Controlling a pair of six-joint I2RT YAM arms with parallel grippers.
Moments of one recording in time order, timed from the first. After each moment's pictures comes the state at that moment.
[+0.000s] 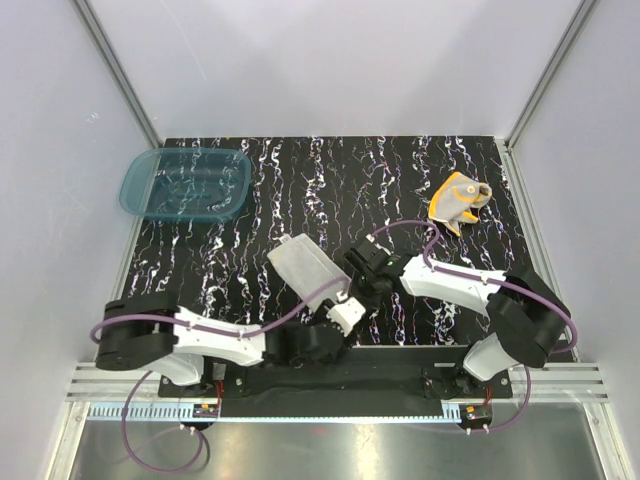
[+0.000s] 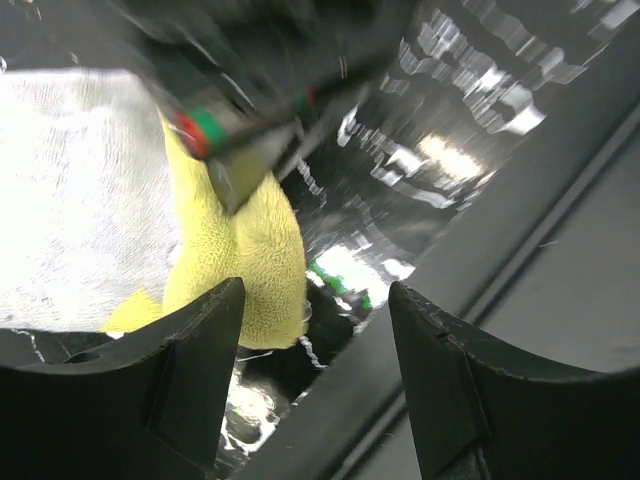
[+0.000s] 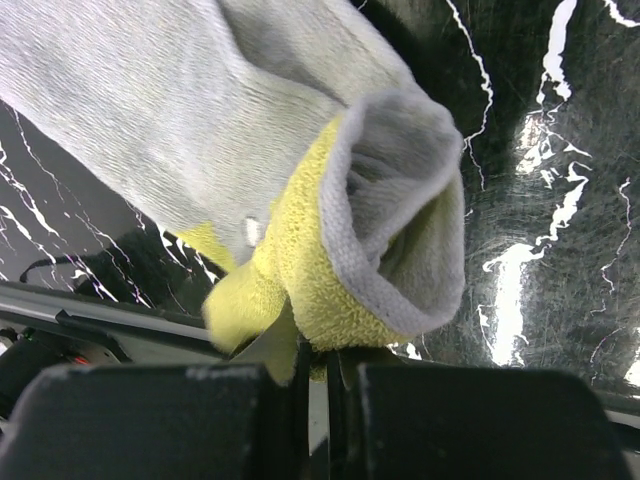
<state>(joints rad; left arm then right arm) -1.44 1.37 0.54 0.19 -0.48 -0.37 0.86 1.52 0.89 -0.52 -0.05 1.09</state>
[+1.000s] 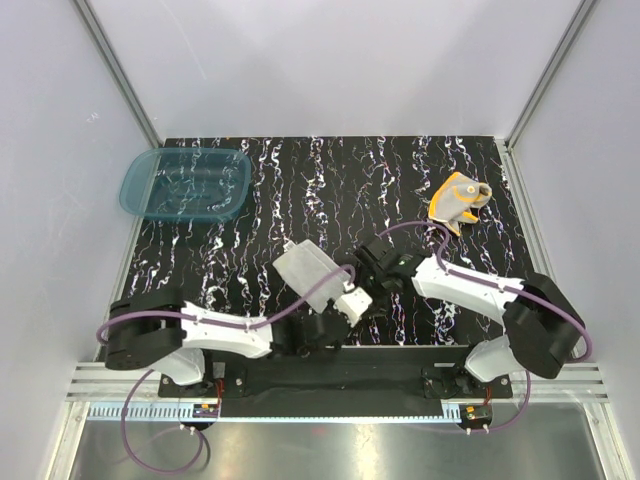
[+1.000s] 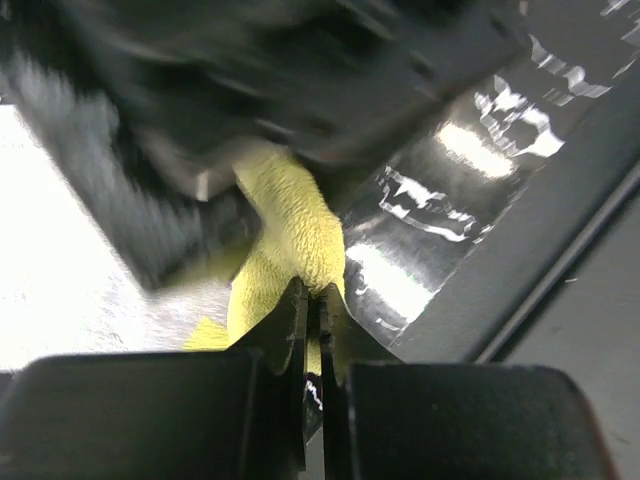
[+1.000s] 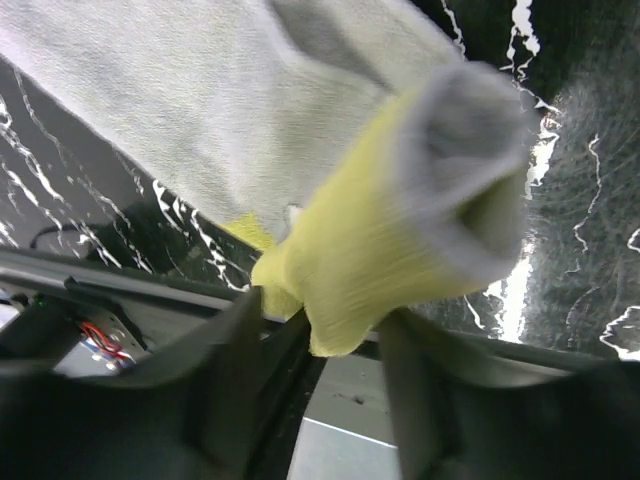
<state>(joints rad) -1.41 1.49 0.62 0.18 -0.47 -0.31 0.82 1.45 0.86 -0.57 -0.12 1.06</state>
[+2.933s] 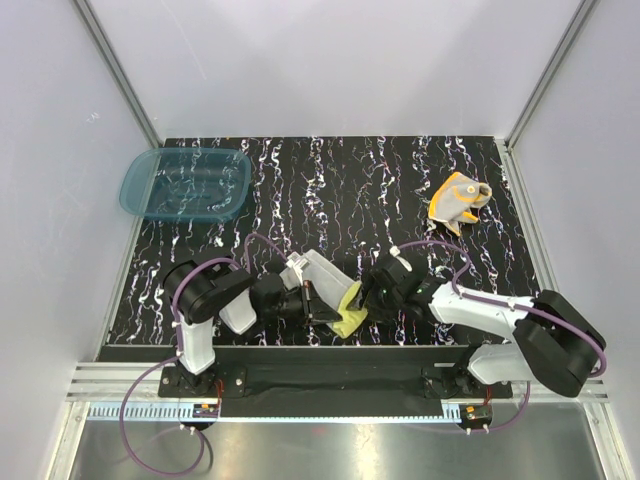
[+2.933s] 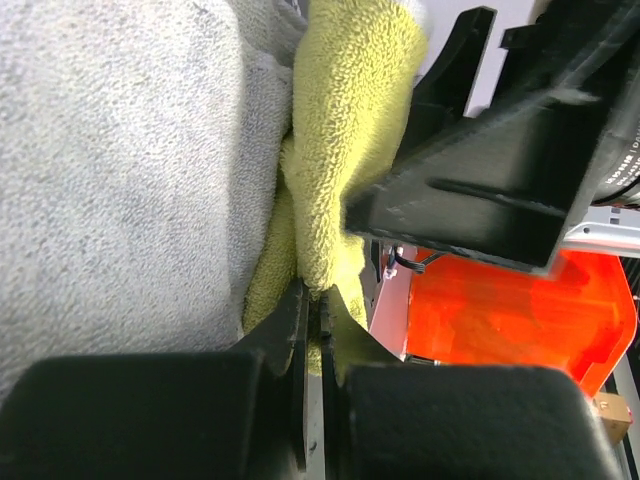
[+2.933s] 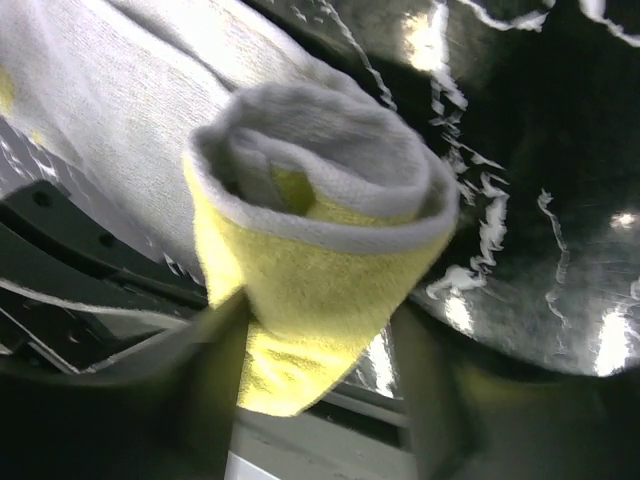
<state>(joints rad) -0.77 1.89 0.25 1.30 0.60 -1.21 0.82 1.30 0.54 -0.20 -0.03 1.17</state>
